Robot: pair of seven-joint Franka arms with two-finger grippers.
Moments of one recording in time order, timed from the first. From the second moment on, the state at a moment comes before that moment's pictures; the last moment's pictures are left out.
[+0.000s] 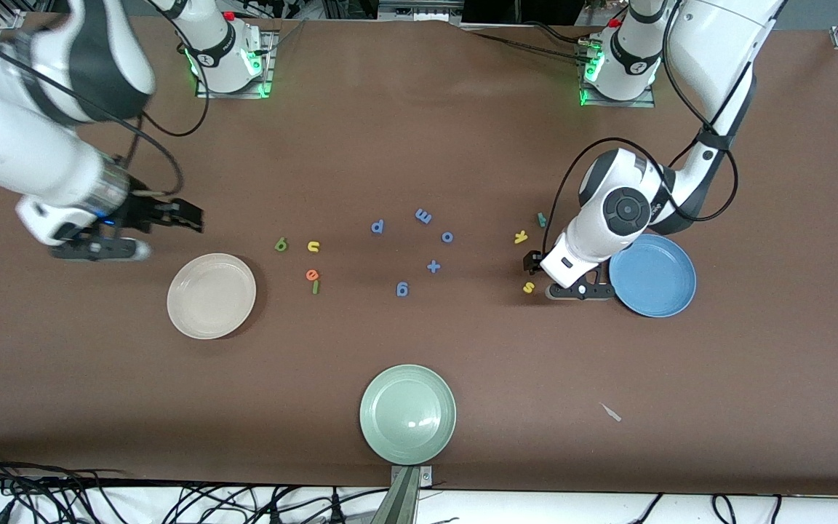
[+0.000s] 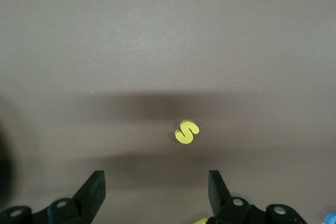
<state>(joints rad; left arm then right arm) -0.09 0.50 -0.29 -1.94 0.06 2.40 -0.39 0.20 0.16 -0.01 -1.82 0.08 1.92 0.18</state>
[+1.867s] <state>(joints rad) -0.14 0.71 -0.29 -1.72 0.19 2.38 -0.02 0.36 0.43 0.01 -2.24 0.08 2.67 0.51</state>
